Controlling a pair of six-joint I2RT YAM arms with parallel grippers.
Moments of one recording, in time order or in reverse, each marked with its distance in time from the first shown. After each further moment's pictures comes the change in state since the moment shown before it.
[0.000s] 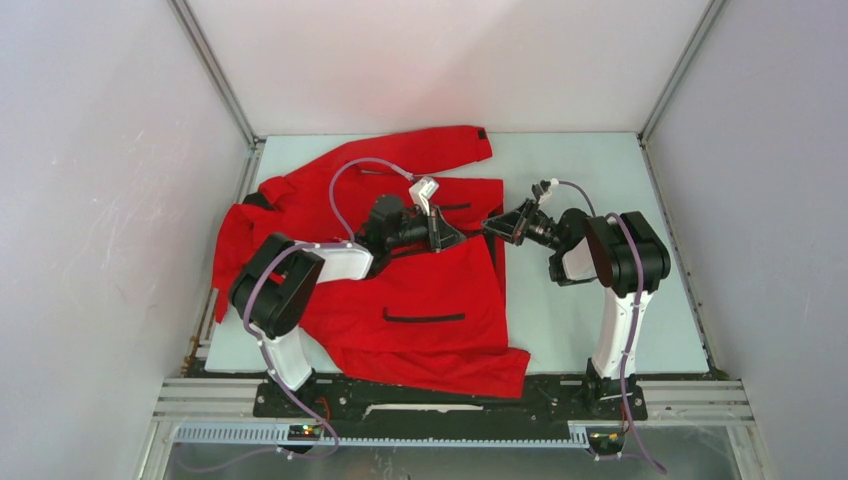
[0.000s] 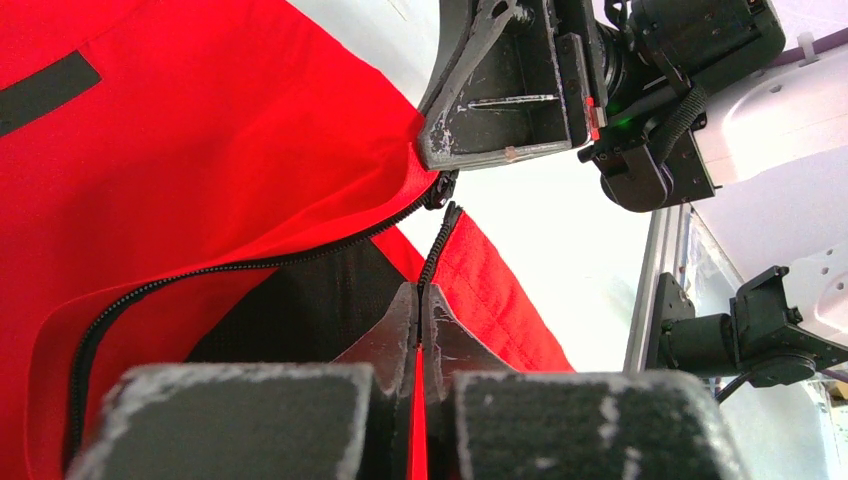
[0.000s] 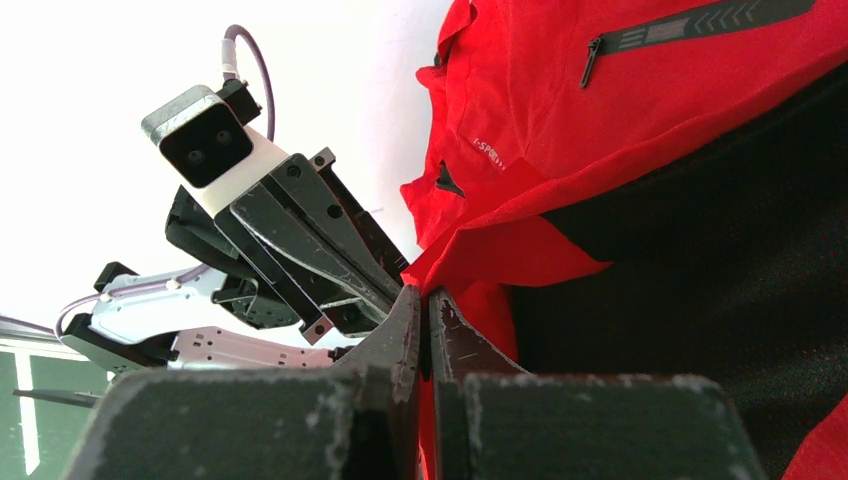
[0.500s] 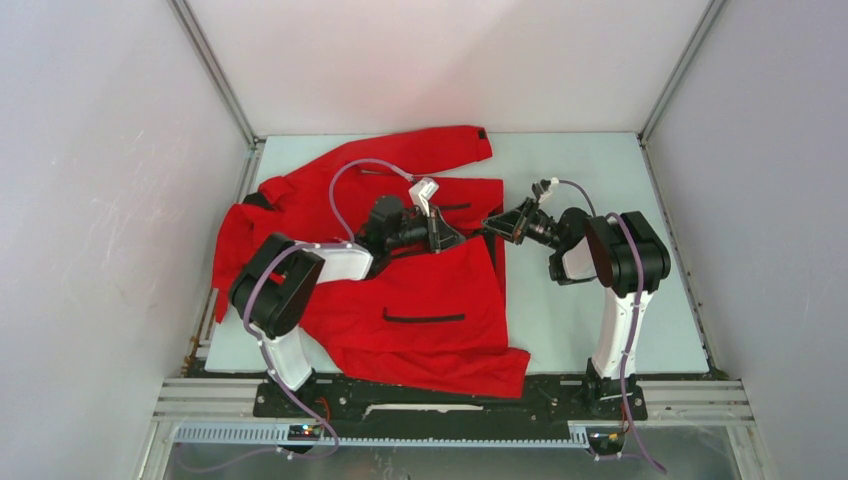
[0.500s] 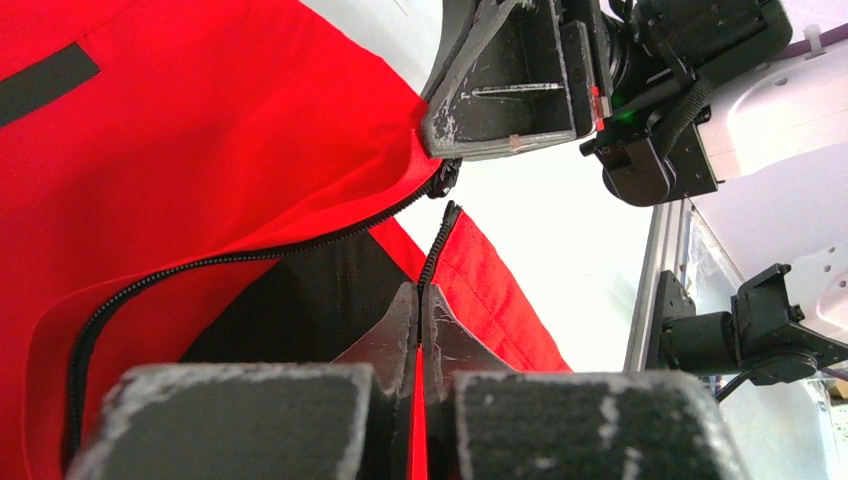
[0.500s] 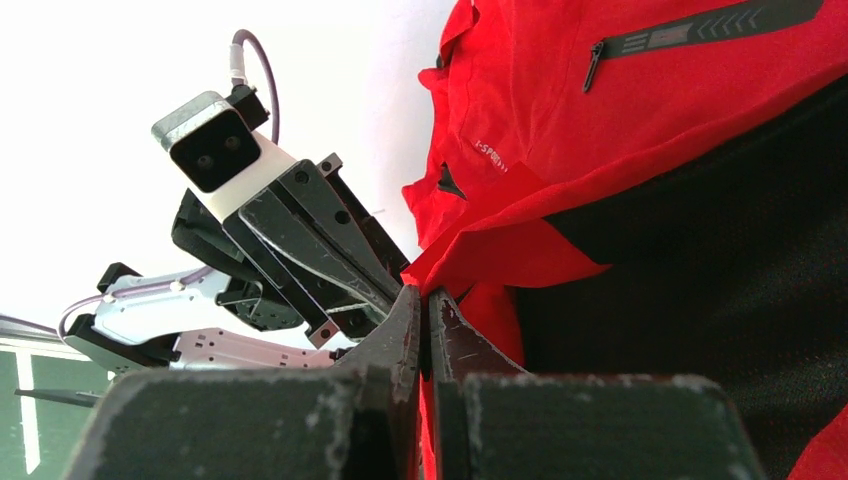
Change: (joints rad) left arm 0.000 0.000 -0.002 0.000 0.001 0.000; right arm -0.001 0.000 0.006 0.000 0.000 0.004
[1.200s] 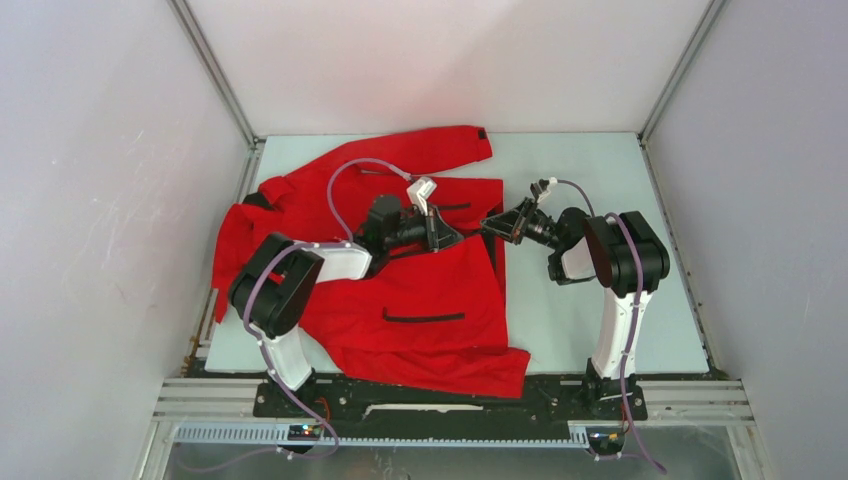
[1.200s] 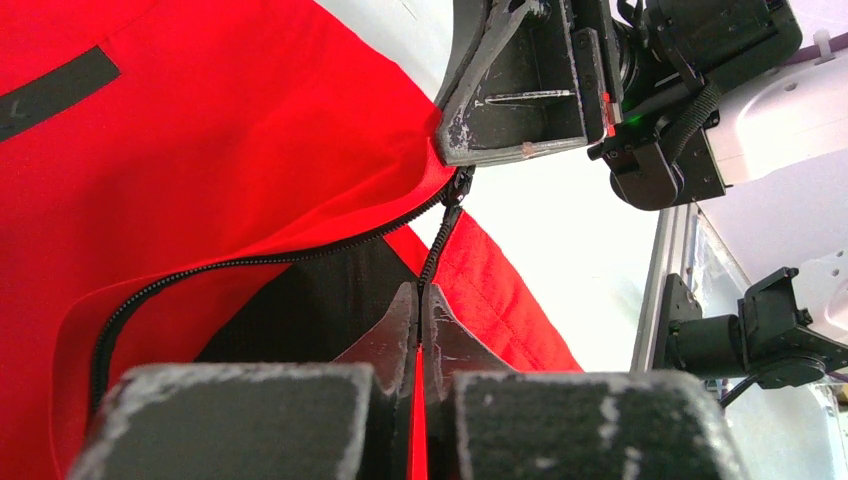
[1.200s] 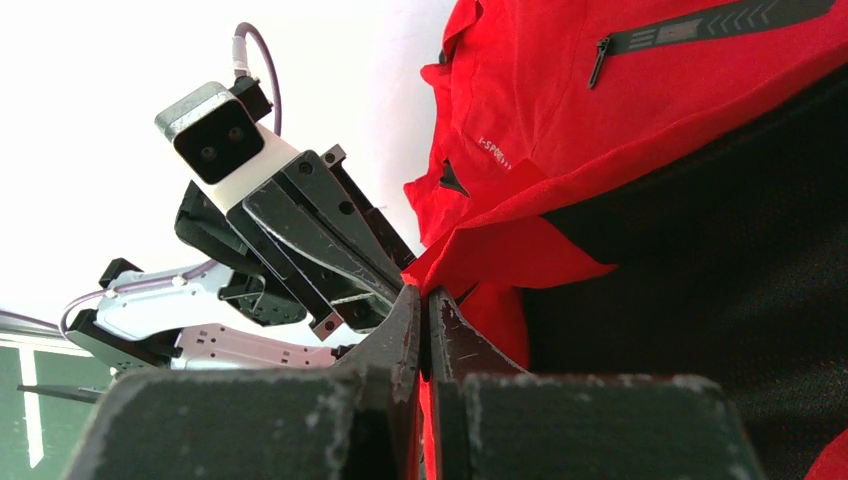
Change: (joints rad) left arm 0.011 0.000 -0.005 0.000 -0.001 0.008; right arm 0.007 0.000 0.004 0.000 -0.002 0.004
